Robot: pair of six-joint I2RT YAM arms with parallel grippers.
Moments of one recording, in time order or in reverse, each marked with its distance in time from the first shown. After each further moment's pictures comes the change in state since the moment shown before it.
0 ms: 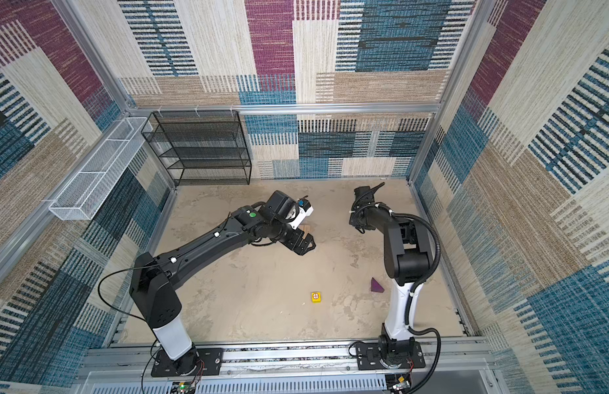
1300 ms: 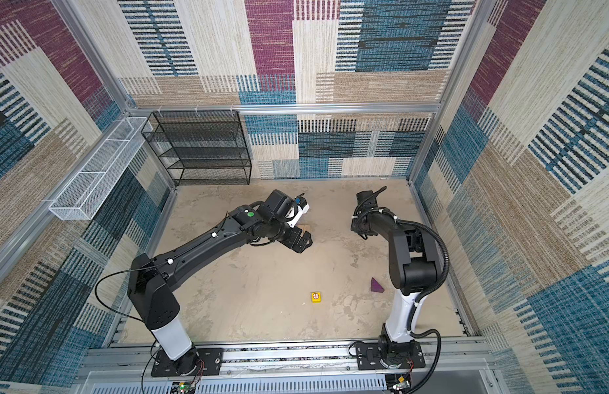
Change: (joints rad) left arm 0.000 -0.018 0.007 -0.025 -0.098 -0.042; right arm 0.001 -0.134 -0.140 -0.011 -0.047 -0.033
